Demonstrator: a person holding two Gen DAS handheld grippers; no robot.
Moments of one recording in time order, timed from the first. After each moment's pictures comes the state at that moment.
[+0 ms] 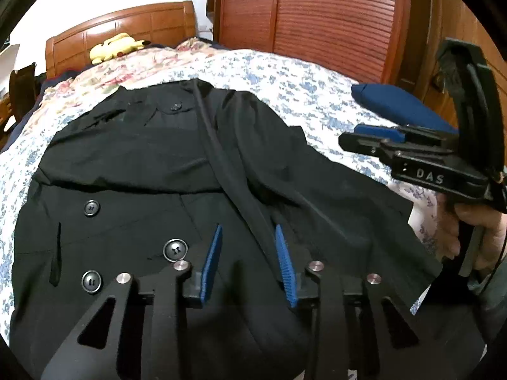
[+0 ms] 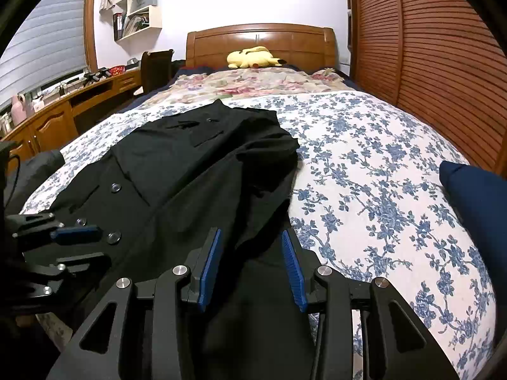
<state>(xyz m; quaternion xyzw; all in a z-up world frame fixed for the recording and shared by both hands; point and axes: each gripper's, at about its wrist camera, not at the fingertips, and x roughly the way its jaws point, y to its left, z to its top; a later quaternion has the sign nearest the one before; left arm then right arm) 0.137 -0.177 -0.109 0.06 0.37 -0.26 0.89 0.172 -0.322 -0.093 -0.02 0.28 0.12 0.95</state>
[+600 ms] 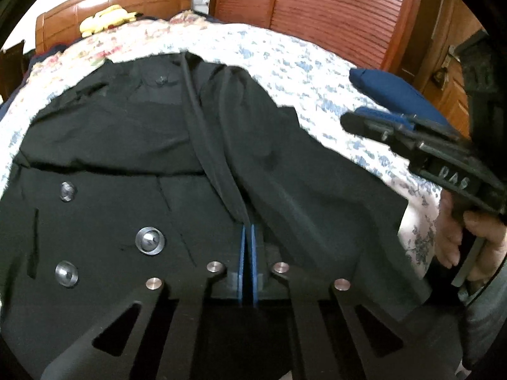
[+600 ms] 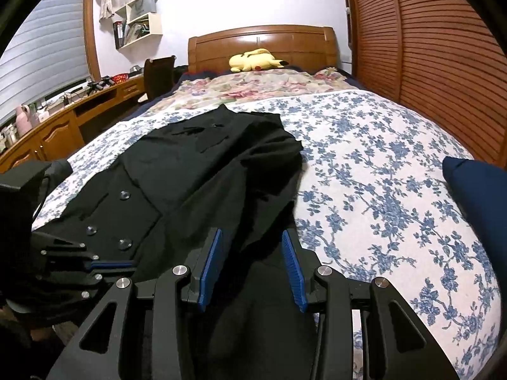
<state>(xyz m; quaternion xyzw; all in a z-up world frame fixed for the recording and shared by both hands) 0.150 -0.186 -0.108 0.04 0.42 -0.27 0.86 0.168 -0.325 -0.085 0.00 0.27 0.14 0.95</state>
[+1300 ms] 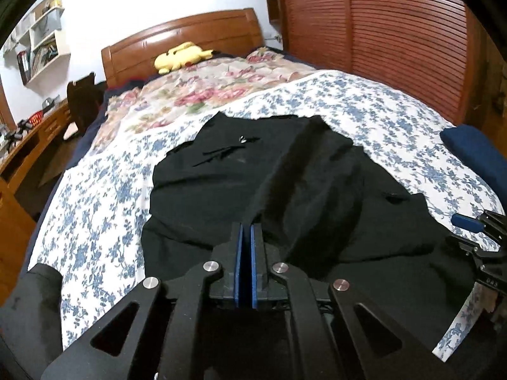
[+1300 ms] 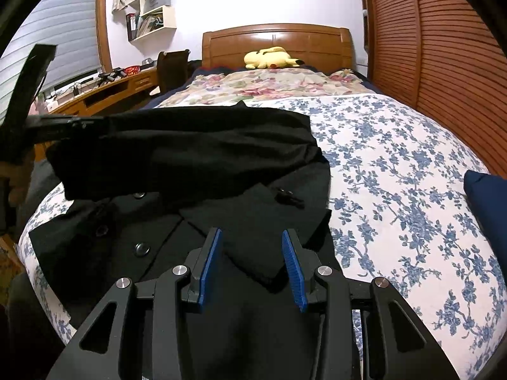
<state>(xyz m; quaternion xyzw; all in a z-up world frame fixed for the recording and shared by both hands) 0.236 -0.058 -0.032 0.10 0.36 -0.12 0.92 0.192 -0.299 -0.093 -0.02 0.28 0.16 0.95</state>
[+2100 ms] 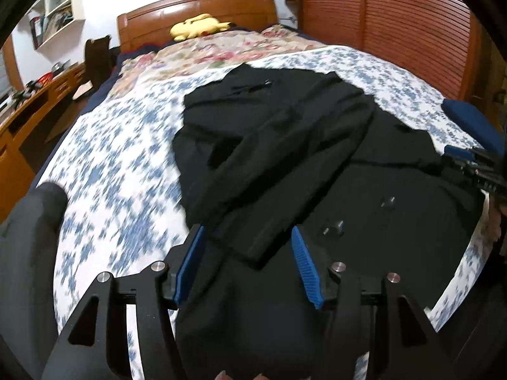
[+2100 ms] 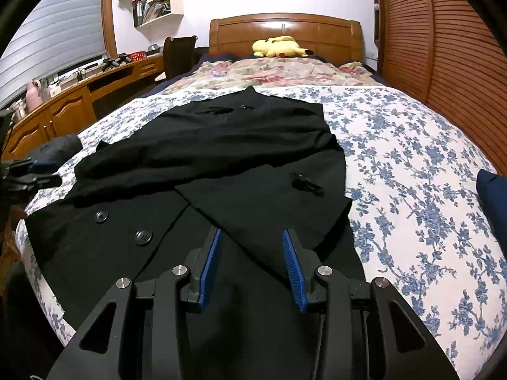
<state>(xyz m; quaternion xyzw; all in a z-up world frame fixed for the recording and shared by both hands) 0.149 0.025 -0.091 0.07 0.40 -0.10 0.91 0.202 -0.278 -0.103 -0.04 0.30 0.17 0.94</state>
